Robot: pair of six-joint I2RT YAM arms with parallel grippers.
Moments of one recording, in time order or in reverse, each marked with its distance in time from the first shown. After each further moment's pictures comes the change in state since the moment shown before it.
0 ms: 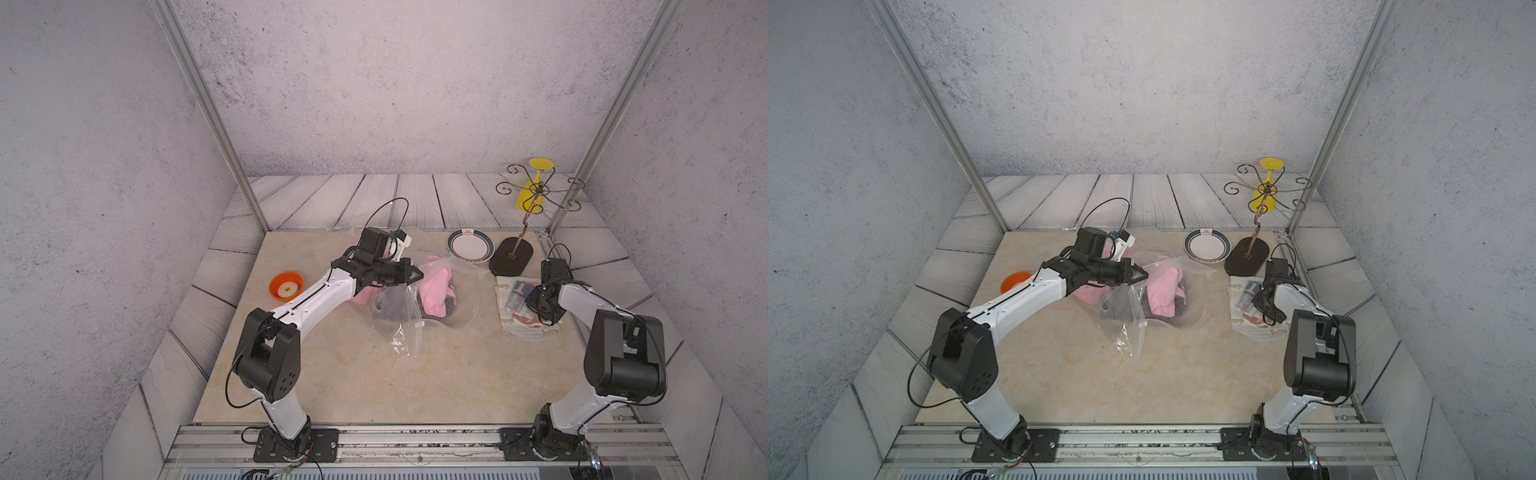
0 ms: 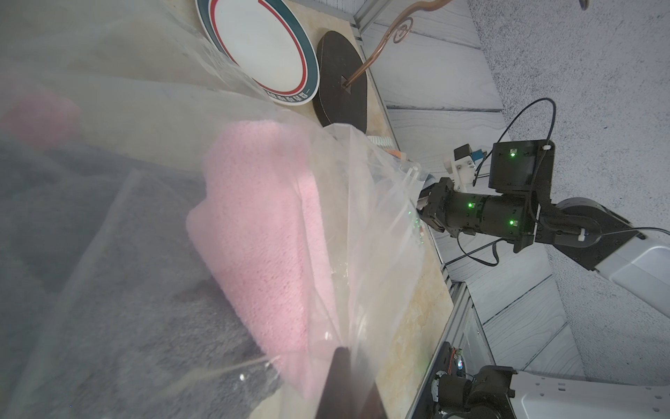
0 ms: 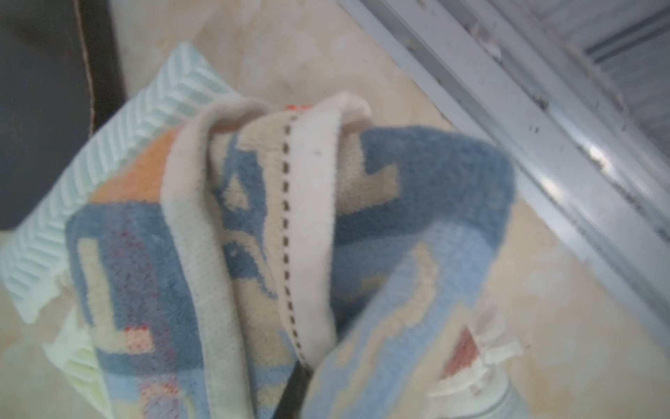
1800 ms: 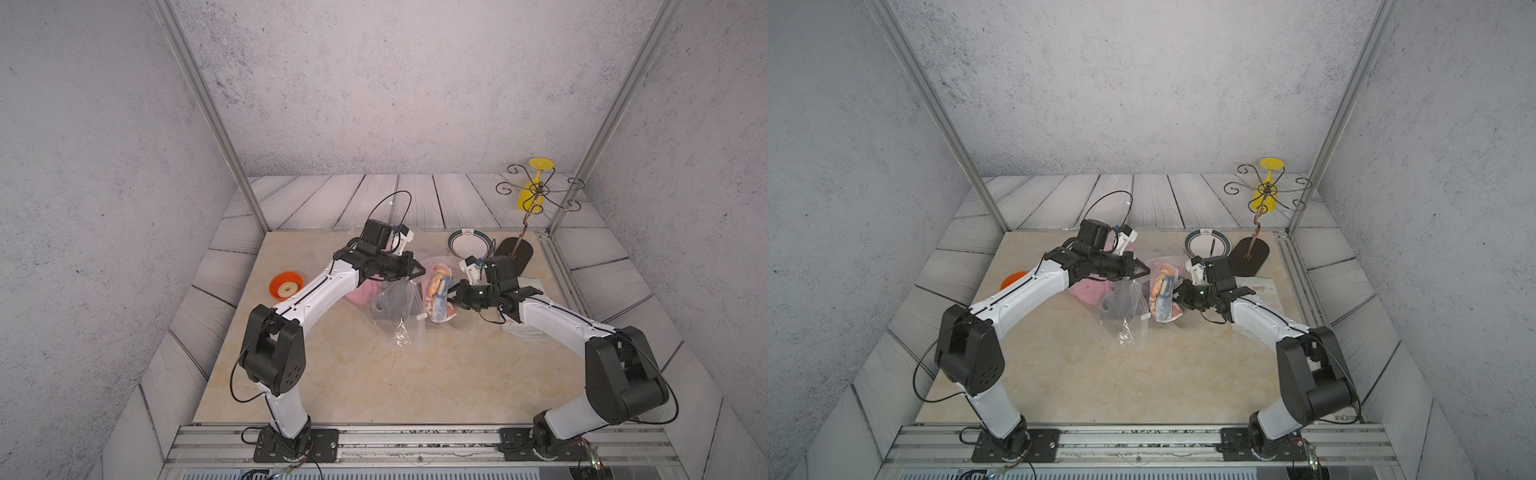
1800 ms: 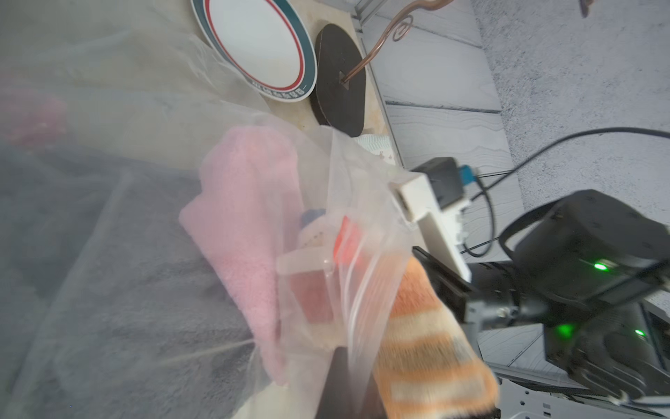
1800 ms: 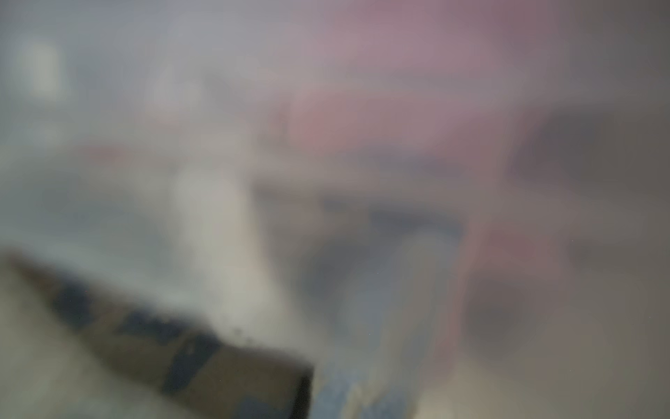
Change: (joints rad) left arm 0.000 0.017 0.133 -0.132 0.015 0.000; right arm 0.491 -0.097 -0.052 0.349 -0.740 0.016
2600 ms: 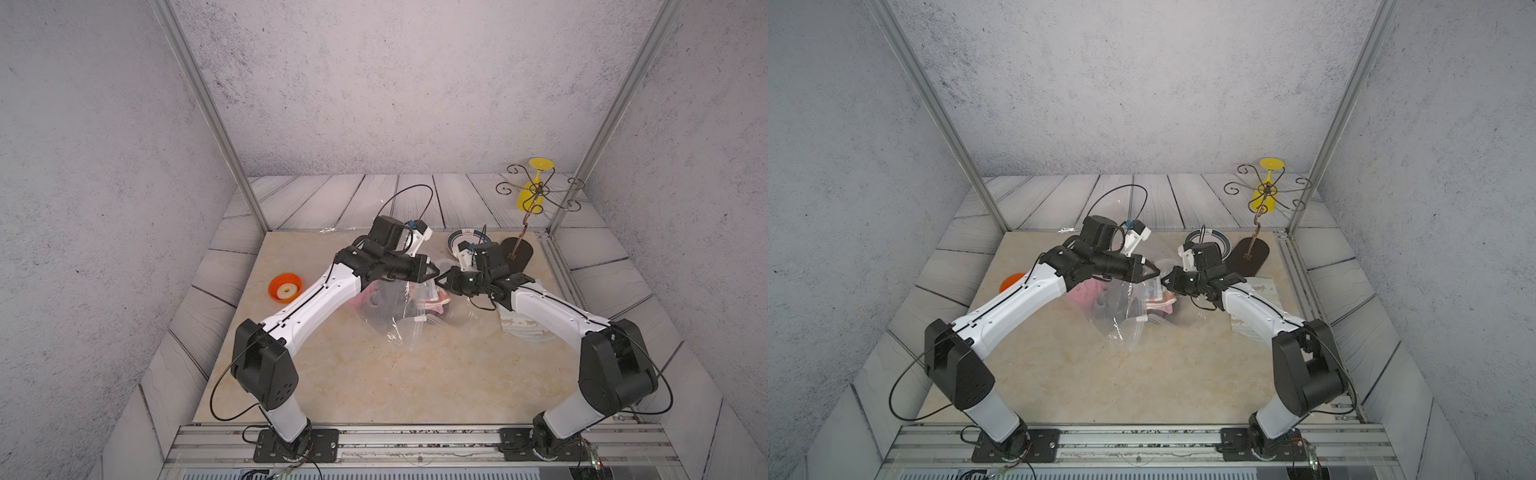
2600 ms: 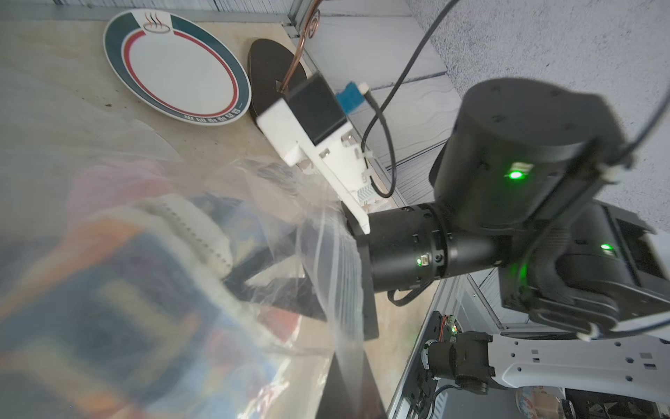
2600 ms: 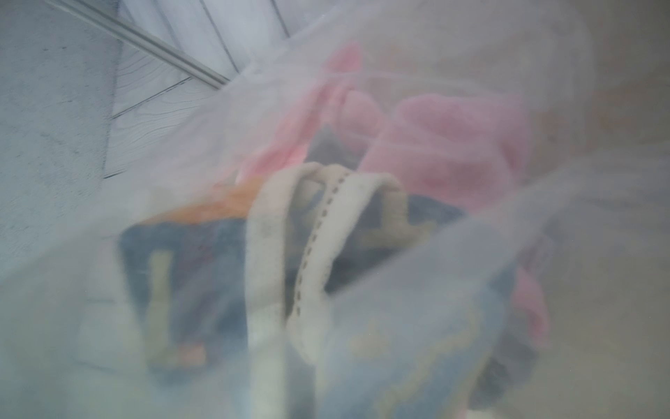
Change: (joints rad) left arm -0.120 -0.048 0.076 -0.085 -0.048 0.136; right arm 0.090 0.026 0.171 -0.017 0.082 -0.005
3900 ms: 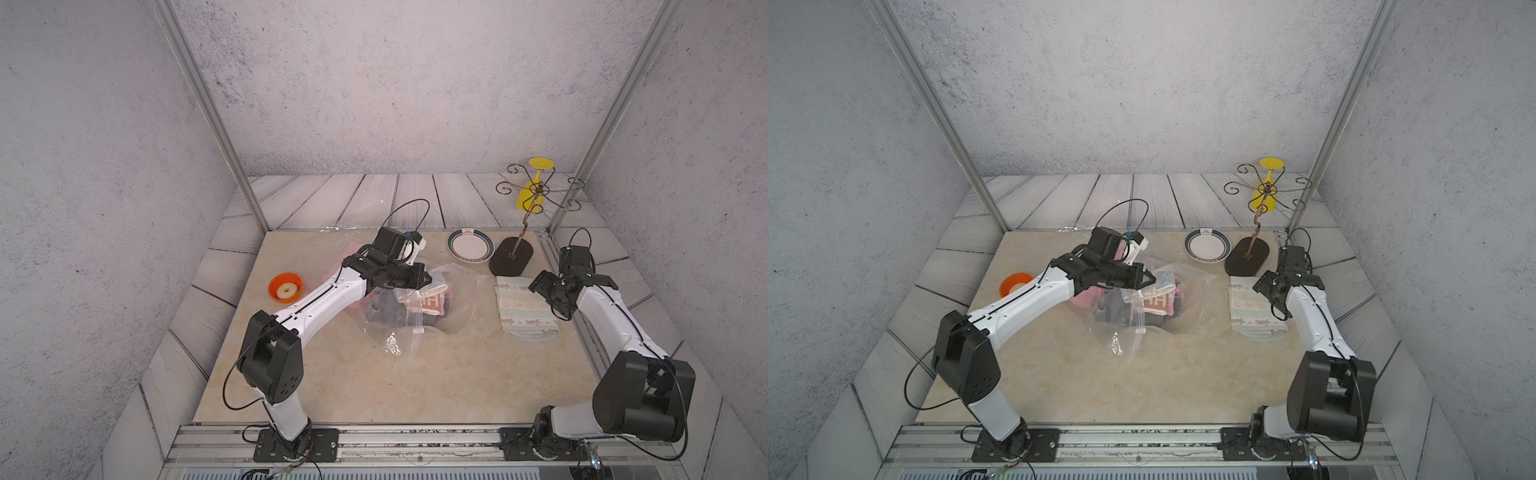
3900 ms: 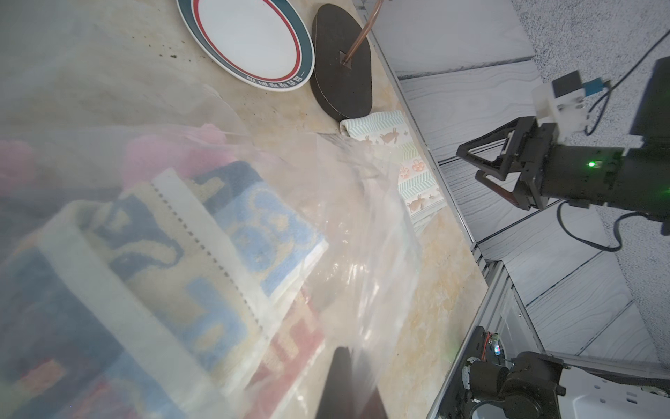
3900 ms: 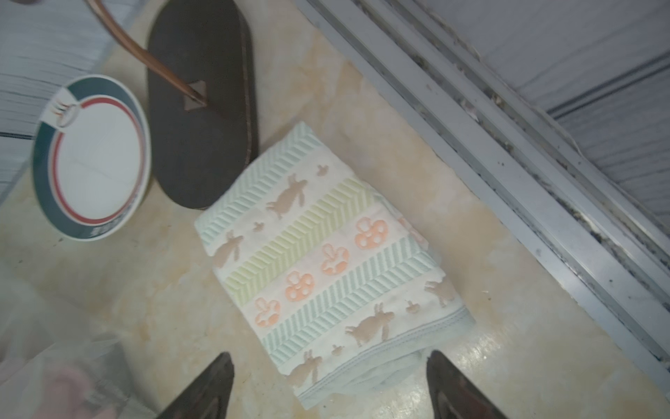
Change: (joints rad) left arm 0.019 0.037 -0.108 0.059 -0.111 -0.024; right arm -0.616 -0.134 -0.031 -0.535 0.563 -0.032
